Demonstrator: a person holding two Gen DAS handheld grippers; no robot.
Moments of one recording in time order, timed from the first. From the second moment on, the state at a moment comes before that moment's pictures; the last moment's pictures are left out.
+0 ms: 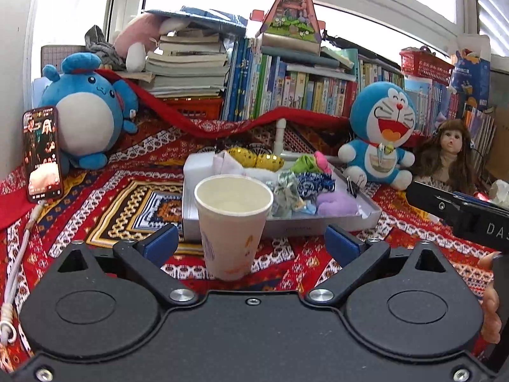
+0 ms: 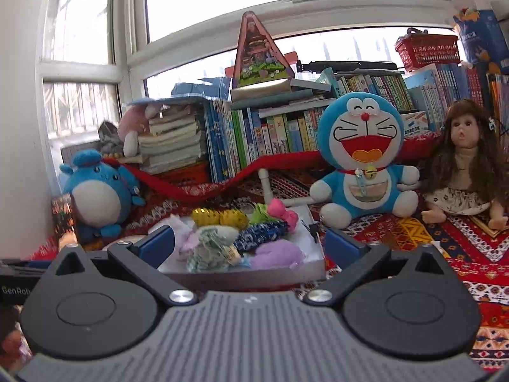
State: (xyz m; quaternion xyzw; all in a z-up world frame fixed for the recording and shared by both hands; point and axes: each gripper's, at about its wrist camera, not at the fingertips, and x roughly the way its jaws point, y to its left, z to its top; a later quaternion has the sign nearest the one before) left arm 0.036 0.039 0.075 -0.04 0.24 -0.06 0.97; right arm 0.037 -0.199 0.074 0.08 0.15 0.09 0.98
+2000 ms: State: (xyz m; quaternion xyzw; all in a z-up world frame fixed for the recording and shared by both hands) left arm 0.025 0.023 -0.011 0.00 0.31 -0.01 0.95; right arm 0.018 -0.174 -0.014 -0.01 0.28 0.03 0.96
